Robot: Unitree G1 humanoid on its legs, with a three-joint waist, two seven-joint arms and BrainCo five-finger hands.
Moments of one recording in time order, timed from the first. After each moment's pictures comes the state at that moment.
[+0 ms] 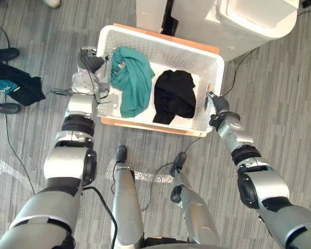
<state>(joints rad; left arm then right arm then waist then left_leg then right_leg) -1.12 0.40 0.05 0.96 -0.07 0.04 0.18 -0.90 -0.23 -0.04 1.00 0.44 0.03 0.05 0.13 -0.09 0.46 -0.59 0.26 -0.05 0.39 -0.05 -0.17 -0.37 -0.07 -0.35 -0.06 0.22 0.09</state>
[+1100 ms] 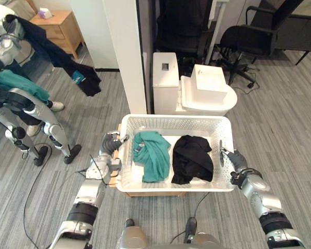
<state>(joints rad) -0.18 0.26 -0.08 0.35 -0.31 -0.03 0.06 -0.13 -0.42 0.00 0.44 0.50 0.08 0.15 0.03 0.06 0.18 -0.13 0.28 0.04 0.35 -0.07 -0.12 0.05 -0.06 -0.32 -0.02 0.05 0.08</state>
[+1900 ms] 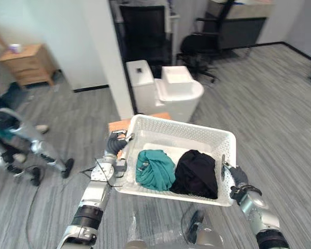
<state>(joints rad) -0.20 0.25 -0.08 0.26 -0.26 -0.05 0.07 -0.05 -0.27 -0.10 0.41 0.49 0.09 0.11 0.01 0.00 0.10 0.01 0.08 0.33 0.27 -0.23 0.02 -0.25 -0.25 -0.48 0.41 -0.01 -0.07</state>
